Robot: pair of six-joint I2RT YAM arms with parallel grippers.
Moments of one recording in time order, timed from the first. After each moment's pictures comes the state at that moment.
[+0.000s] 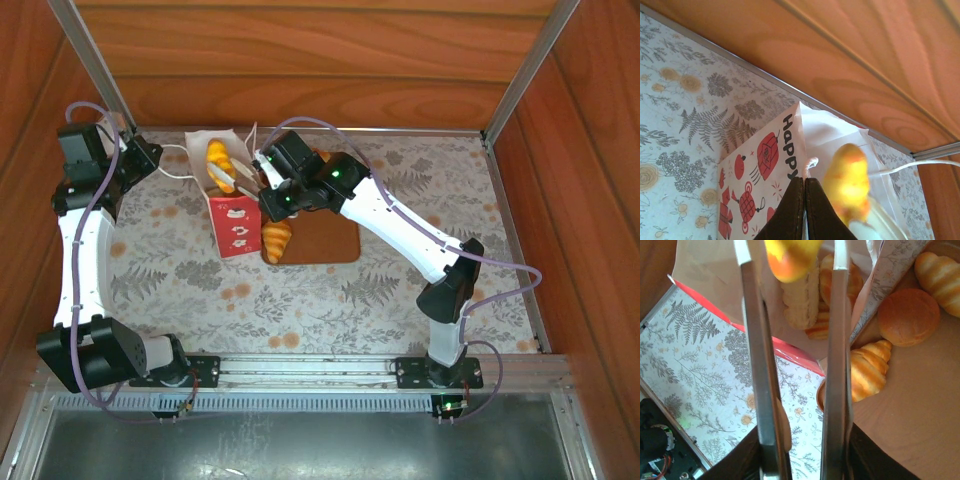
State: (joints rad) left arm 0.24 1.27 1.31 -0.55 0.51 -0.49; right arm 0.97 1.90 2.08 -1.08 -0.04 0.25
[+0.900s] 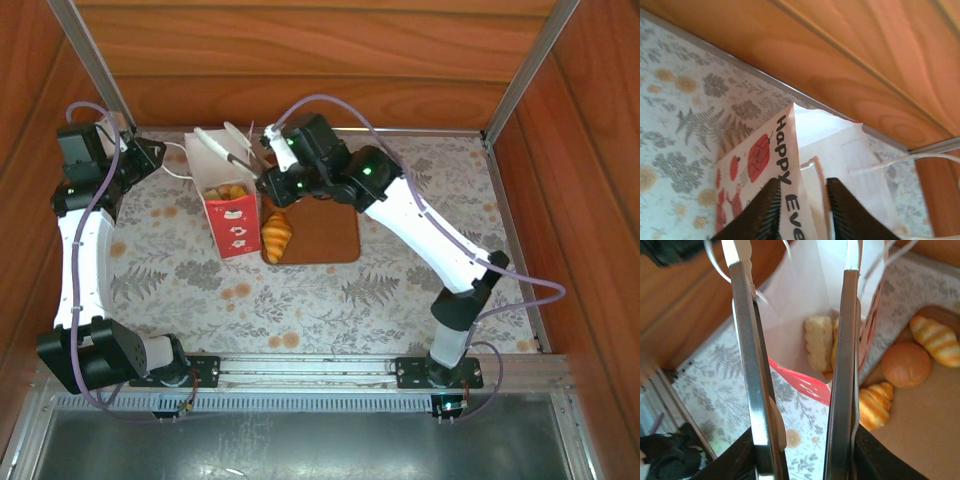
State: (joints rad) left arm 0.24 1.26 1.31 -0.55 0.53 -0.49; right arm 0.97 1.78 2.16 -1.02 -0.07 0.25
